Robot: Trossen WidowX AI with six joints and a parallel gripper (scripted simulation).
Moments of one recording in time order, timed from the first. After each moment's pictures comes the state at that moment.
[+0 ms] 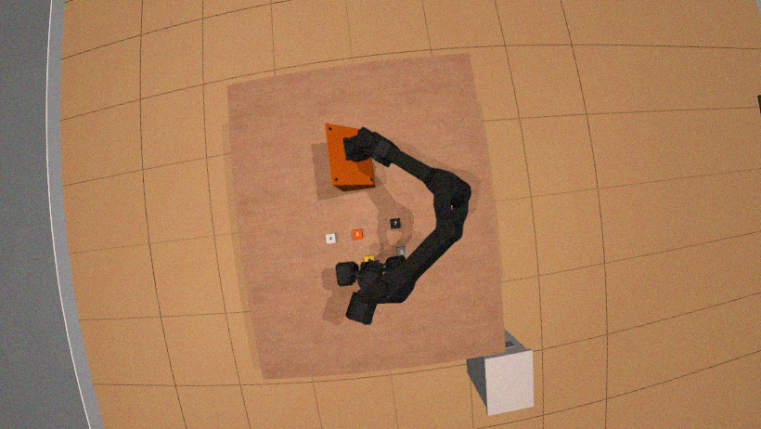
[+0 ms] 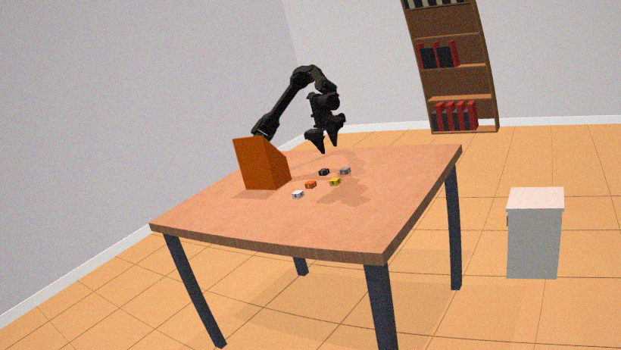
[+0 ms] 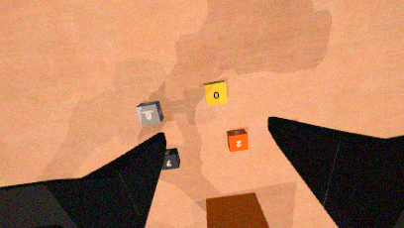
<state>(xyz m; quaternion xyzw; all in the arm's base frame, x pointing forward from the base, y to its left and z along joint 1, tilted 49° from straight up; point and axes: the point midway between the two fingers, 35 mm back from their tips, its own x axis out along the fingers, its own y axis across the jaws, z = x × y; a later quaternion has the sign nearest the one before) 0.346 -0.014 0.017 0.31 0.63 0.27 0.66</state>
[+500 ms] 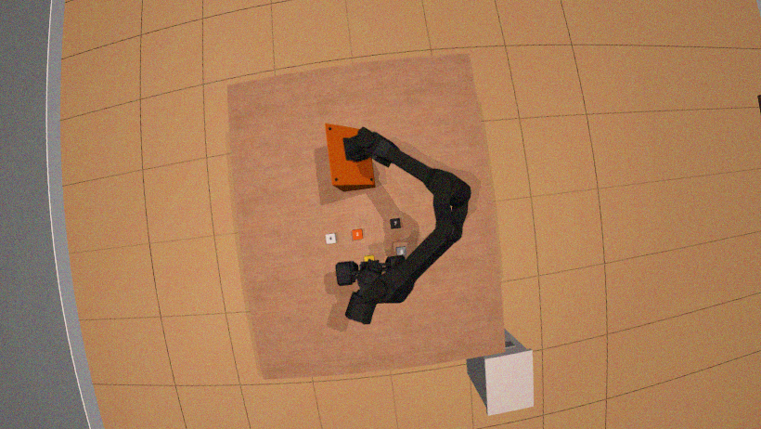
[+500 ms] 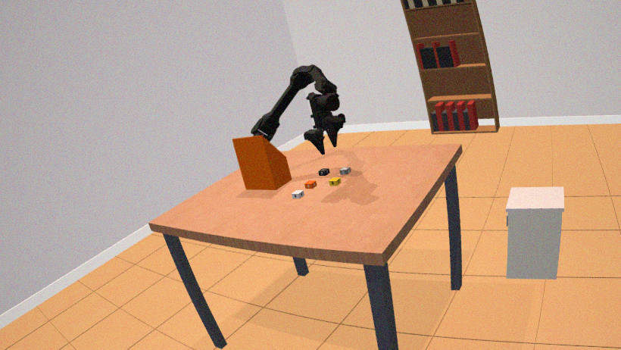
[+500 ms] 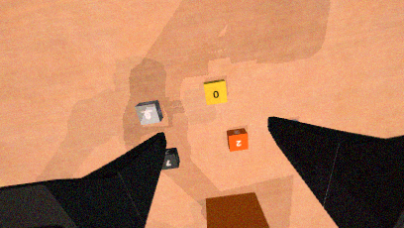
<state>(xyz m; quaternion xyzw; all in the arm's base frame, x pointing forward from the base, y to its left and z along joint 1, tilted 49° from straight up) 0.345 -0.014 0.016 0.31 0.63 0.28 0.66</state>
